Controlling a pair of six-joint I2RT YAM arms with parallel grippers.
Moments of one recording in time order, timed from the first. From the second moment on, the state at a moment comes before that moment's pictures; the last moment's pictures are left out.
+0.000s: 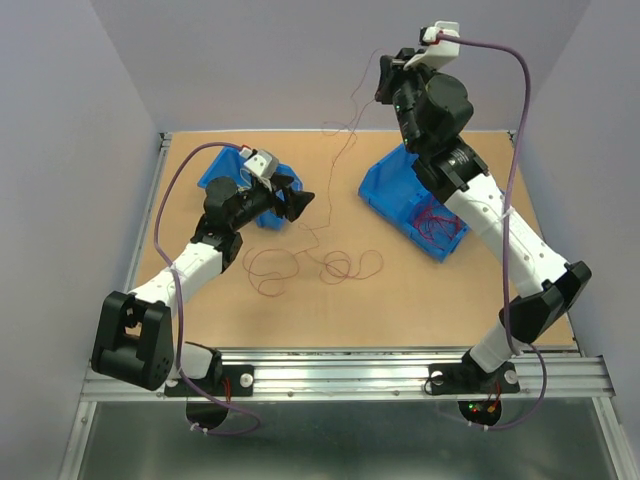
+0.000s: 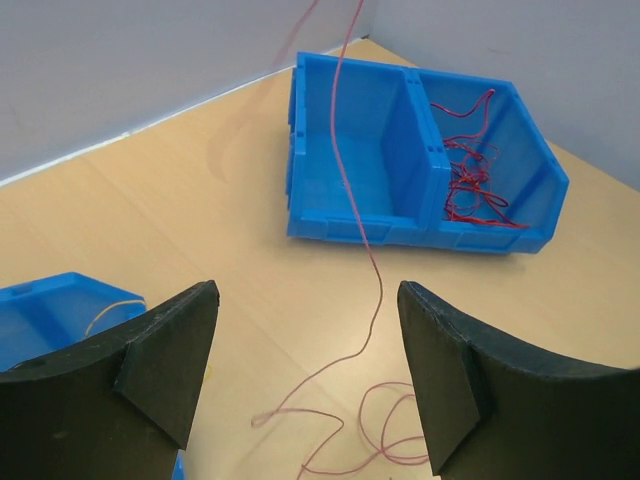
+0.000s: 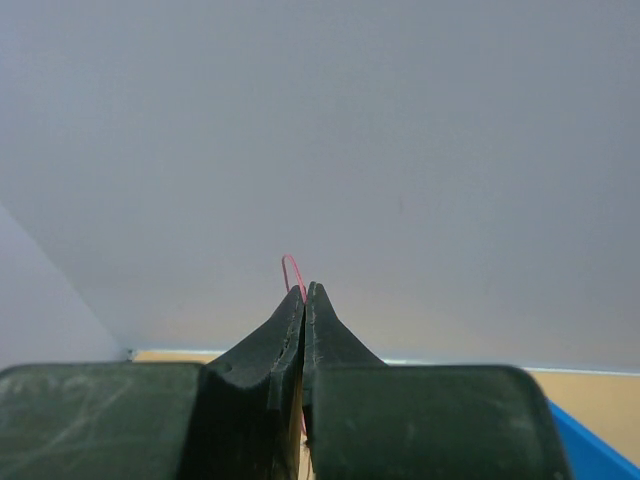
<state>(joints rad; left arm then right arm) -0.32 1.32 0.78 0.55 0.55 -0.15 0.62 1.61 1.85 0.07 0.43 0.09</state>
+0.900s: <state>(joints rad) -0.48 1.77 1.06 0.27 0.40 -0.04 0.45 1.76 2.18 0.06 0.44 0.02</state>
